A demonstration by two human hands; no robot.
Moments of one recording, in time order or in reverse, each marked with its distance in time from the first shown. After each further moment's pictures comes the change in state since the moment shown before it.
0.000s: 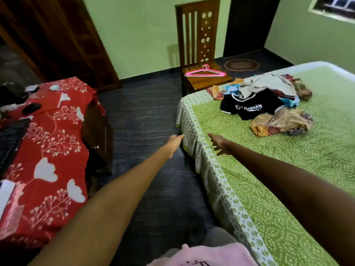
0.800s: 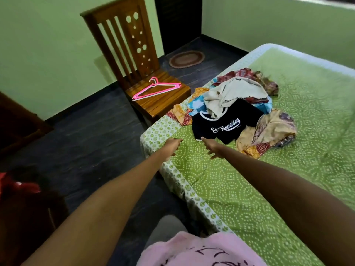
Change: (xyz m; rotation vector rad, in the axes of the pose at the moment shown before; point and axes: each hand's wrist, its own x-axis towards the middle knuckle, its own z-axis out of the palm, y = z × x) left_hand 0.364 0.260 0.075 0.267 -0.353 -0.014; right_hand 0.312 -0.140 -0.158 0.295 0.188 0.192
